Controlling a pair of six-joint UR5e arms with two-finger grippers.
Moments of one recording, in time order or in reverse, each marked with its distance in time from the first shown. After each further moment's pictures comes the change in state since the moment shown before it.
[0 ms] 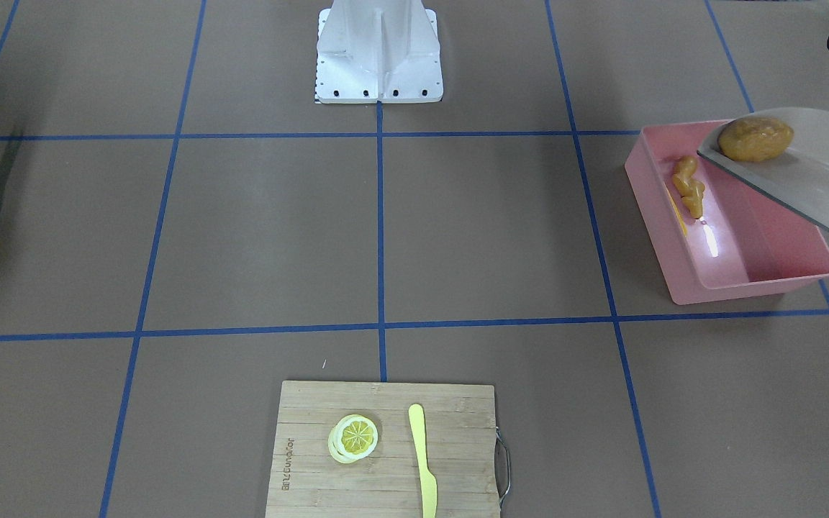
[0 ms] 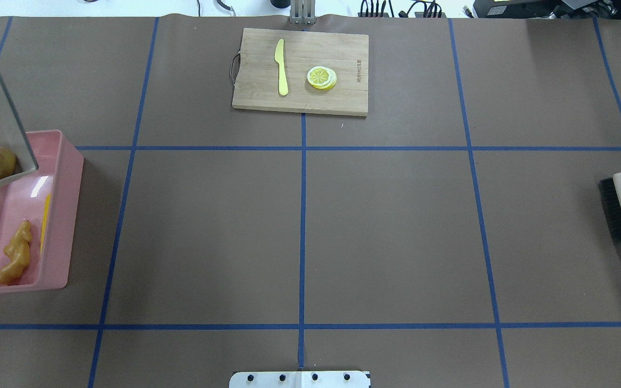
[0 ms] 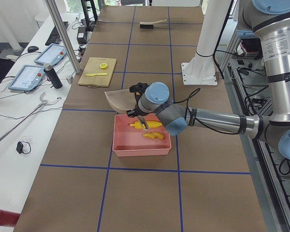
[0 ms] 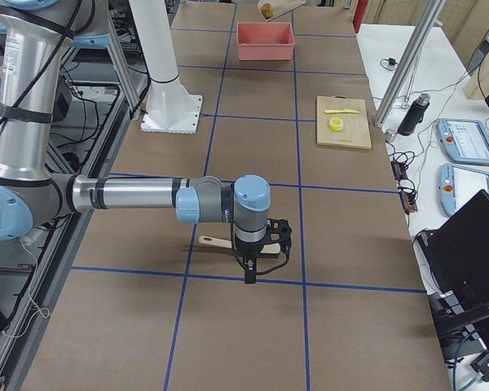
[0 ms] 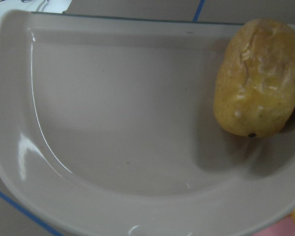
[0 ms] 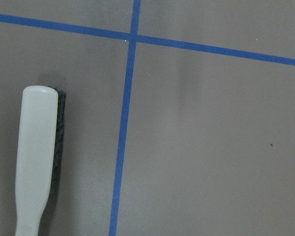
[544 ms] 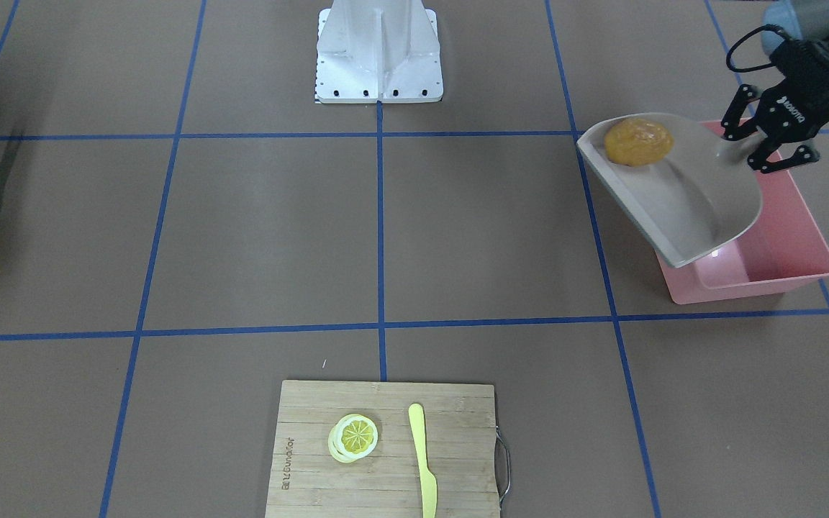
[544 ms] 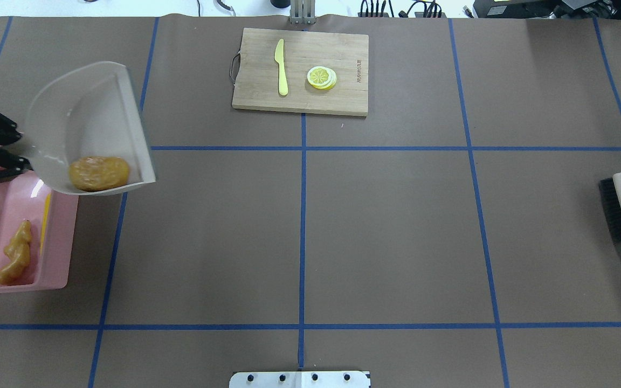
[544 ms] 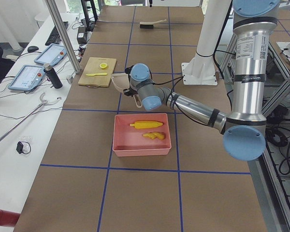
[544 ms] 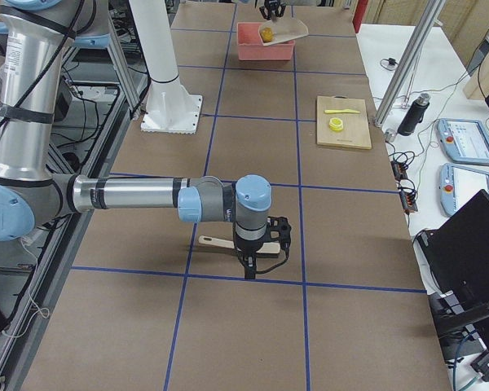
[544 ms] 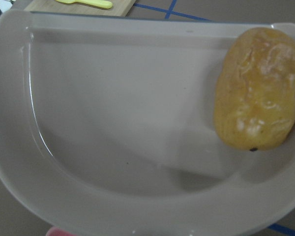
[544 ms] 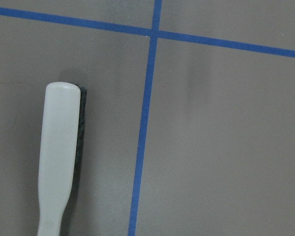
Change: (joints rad) left arm 0.321 -0.283 0.041 0.095 0.129 -0.101; right arm -0.014 -0.002 0.000 0.001 0.054 0.007
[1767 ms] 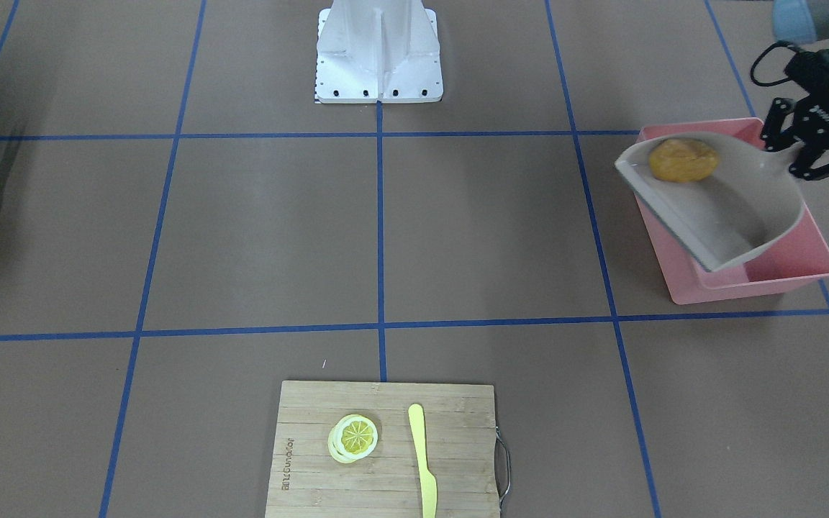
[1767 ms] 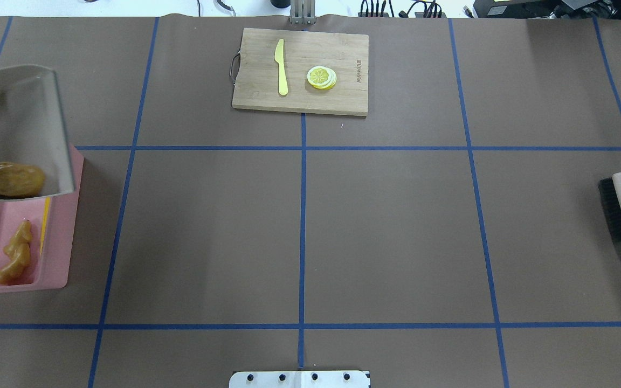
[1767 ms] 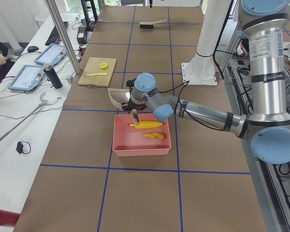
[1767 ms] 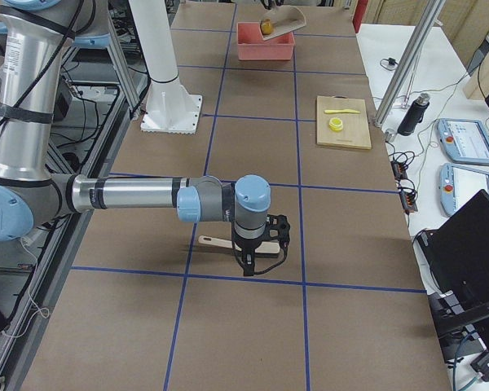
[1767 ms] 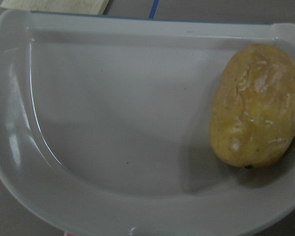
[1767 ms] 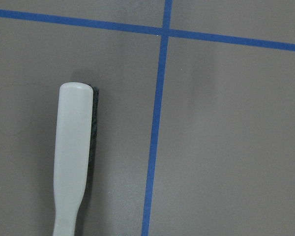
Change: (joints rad) left arm -0.286 0.261 -0.045 0.068 0.020 0.438; right arm 0.002 -0.002 0.004 -0.004 0.035 0.012
